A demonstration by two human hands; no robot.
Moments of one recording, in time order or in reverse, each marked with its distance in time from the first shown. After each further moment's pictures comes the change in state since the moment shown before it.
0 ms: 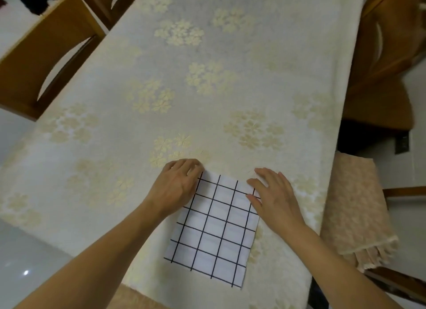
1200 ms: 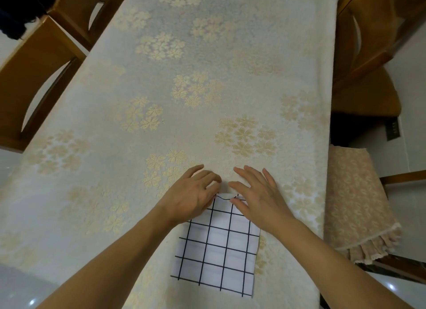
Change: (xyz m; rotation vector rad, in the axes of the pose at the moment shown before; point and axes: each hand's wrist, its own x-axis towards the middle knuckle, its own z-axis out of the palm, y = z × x) left_hand 0.043 0.011 -0.002 -0.015 0.029 0.382; right_hand 0.029 -0.022 -0.002 0.055 -0.055 -0.060
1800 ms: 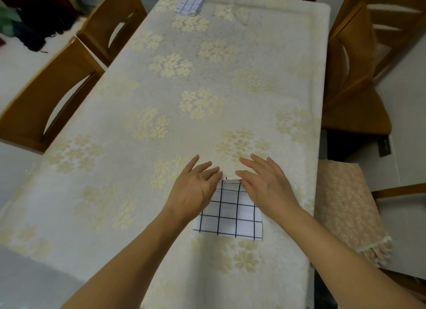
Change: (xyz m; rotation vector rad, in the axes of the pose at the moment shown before) left_hand 0.014 0.023 -0.040 0.123 0.155 -0.242; right_hand 0.016 0.002 -0.058 -0.085 0.261 -0.055
